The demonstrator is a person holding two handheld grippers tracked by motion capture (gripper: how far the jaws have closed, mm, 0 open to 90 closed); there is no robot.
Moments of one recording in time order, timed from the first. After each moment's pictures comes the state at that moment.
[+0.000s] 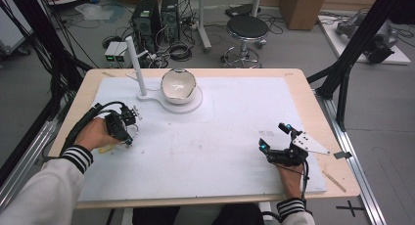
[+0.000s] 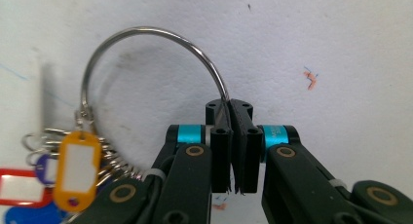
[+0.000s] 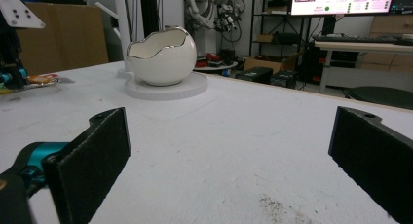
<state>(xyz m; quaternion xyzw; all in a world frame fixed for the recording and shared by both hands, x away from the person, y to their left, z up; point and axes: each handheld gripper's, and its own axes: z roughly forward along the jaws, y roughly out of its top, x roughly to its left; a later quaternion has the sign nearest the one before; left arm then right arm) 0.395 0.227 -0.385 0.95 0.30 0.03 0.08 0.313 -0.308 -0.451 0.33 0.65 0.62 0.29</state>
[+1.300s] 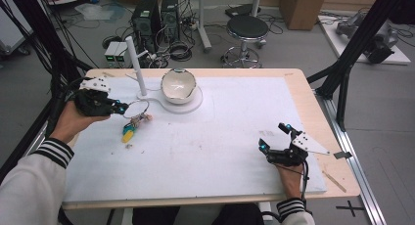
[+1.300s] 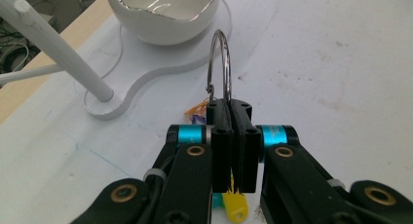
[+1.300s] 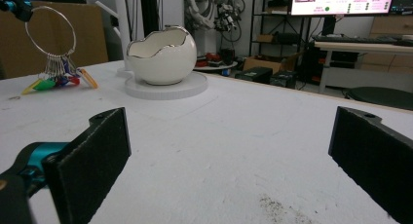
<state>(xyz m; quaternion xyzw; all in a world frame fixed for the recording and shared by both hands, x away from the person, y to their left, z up) 0.393 0.282 -0.310 0.88 0.24 0.15 0.37 0.313 -0.307 -0.451 0.32 0.65 0.62 0.30</state>
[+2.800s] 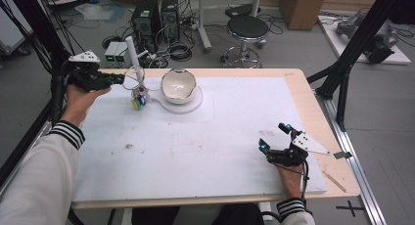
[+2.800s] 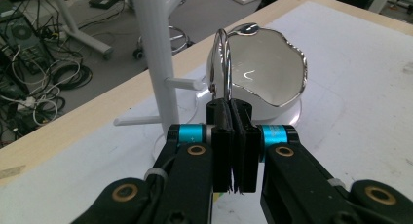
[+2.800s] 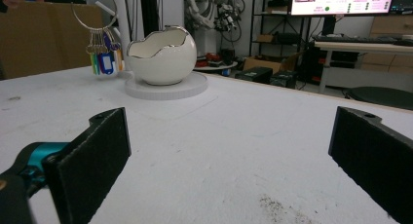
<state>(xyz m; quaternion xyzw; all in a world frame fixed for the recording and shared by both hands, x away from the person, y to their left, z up) 0.452 0.307 -0.302 0.78 0.35 0.19 0.47 0.313 -0.308 -0.451 0.32 0.65 0.62 0.30</state>
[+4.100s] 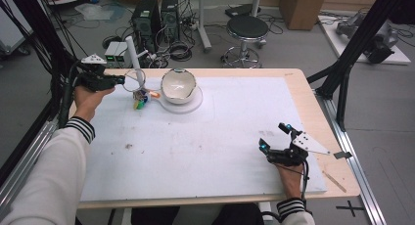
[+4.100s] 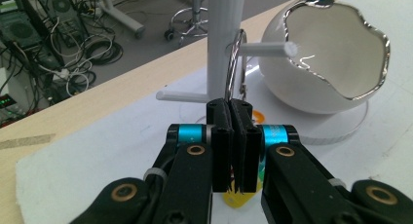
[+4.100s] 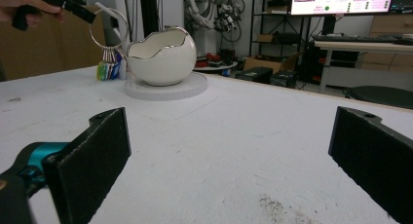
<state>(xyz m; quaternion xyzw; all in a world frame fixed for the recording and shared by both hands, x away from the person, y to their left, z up) 0.480 0.309 -0.335 0.77 0.41 0.22 0.43 0.313 -0.308 -0.451 0.33 0.65 0.62 0.29</state>
